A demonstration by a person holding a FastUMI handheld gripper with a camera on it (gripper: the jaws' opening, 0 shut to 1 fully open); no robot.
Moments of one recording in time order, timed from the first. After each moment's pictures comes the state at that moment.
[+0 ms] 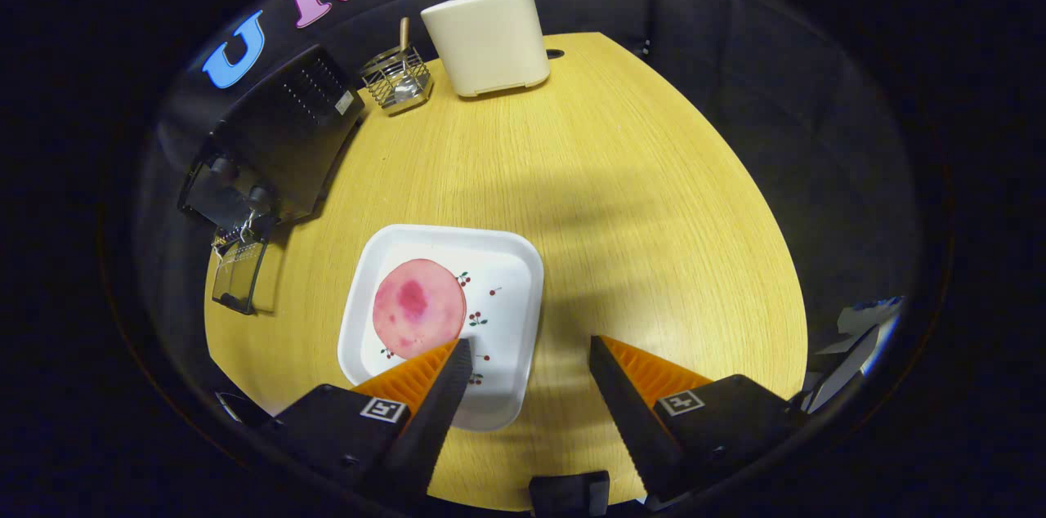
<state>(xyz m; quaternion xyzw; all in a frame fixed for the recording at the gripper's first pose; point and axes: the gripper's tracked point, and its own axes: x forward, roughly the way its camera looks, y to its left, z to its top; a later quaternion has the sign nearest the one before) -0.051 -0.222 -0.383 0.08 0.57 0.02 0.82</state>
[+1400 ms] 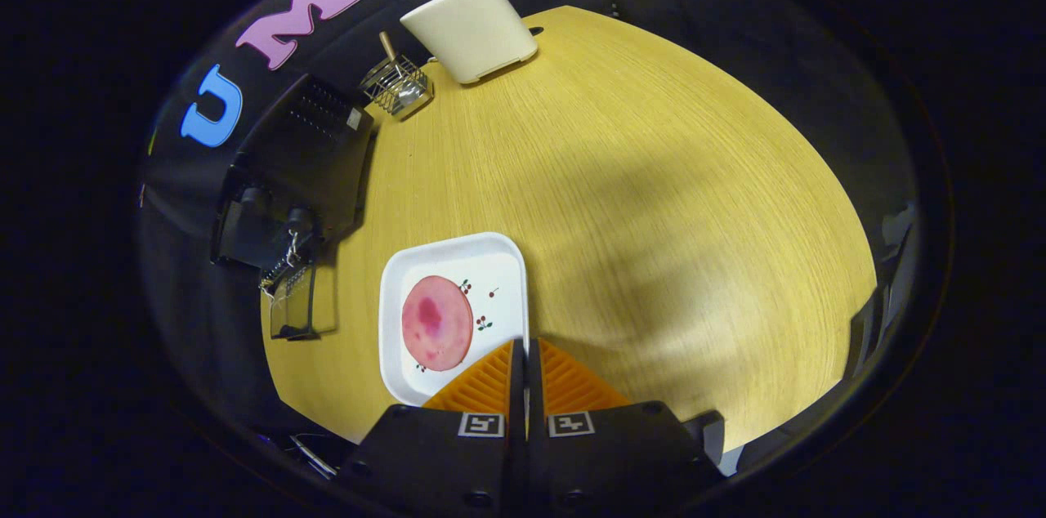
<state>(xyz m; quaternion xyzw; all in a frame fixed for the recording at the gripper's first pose) -0.087 -0.165 -0.358 0.24 0.57 -0.01 0.79</state>
